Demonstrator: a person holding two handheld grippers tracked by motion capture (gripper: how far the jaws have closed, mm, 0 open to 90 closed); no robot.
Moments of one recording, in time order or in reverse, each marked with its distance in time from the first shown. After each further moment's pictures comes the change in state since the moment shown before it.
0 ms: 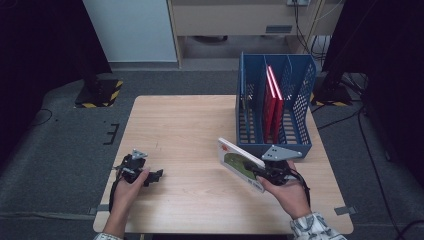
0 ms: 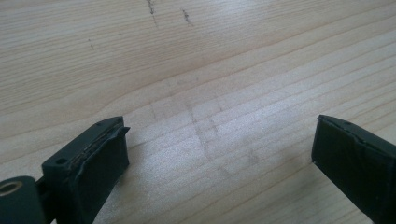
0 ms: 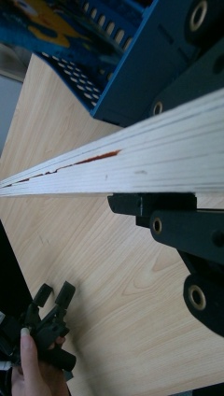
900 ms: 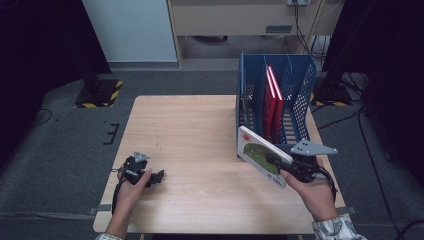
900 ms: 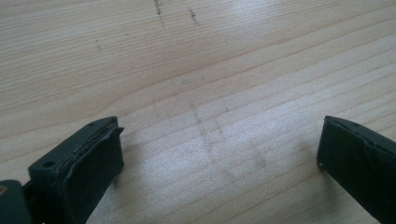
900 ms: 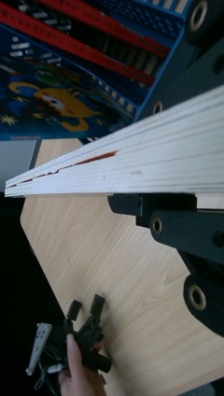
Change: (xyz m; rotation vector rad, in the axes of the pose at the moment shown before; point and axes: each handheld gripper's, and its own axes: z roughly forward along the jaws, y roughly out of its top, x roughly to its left) left arm -0.006 -0.005 0.005 -0.024 0.065 0.016; right arm -0.021 0.018 -0.063 -0.070 -0.084 0.064
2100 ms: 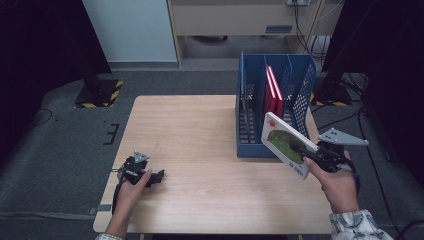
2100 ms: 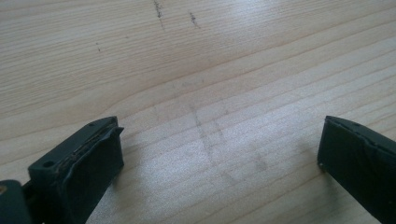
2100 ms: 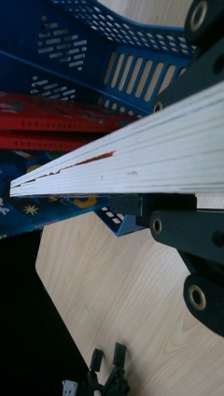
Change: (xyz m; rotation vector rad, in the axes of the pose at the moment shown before) left arm 0.000 -0.001 0.001 -0.014 0.001 0.001; right arm -0.044 0.010 -0.034 -0.031 -0.146 0.067
